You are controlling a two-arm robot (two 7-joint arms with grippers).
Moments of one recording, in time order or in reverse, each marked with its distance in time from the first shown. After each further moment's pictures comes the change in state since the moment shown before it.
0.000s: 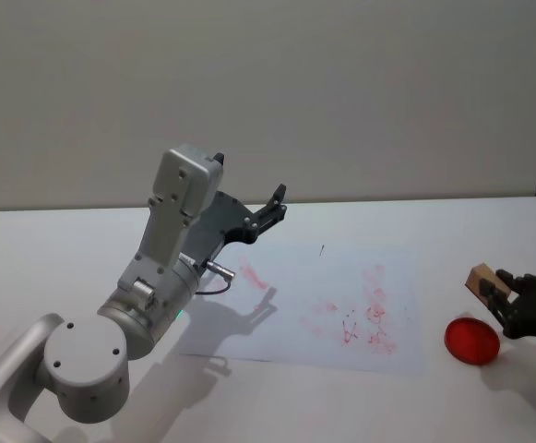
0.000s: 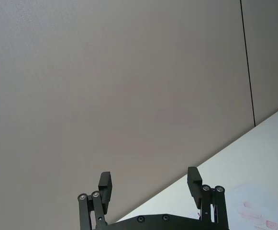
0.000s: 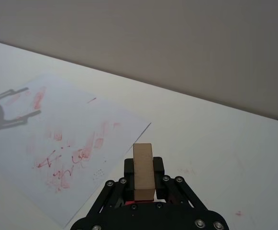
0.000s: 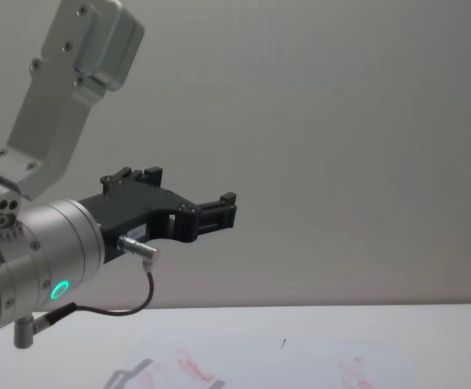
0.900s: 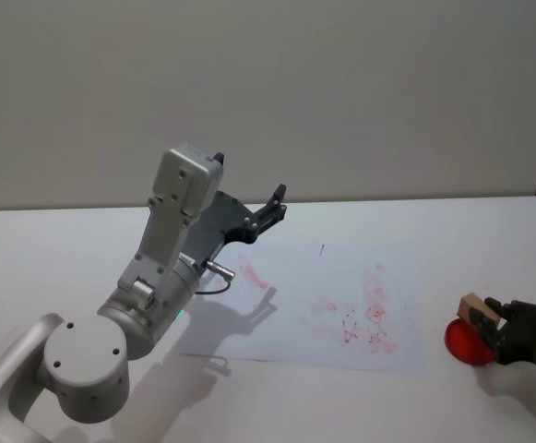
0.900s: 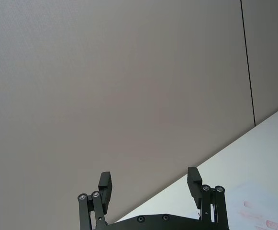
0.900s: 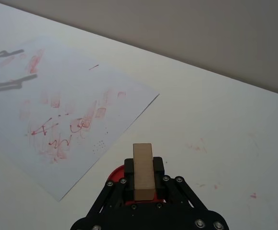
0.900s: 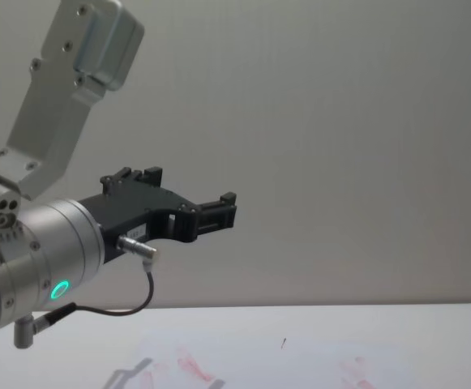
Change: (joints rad) left arm 0.000 0.000 0.000 0.000 0.000 0.000 0.000; right arm 0.012 -0.013 -0.033 0.060 -0.083 0.020 0.042
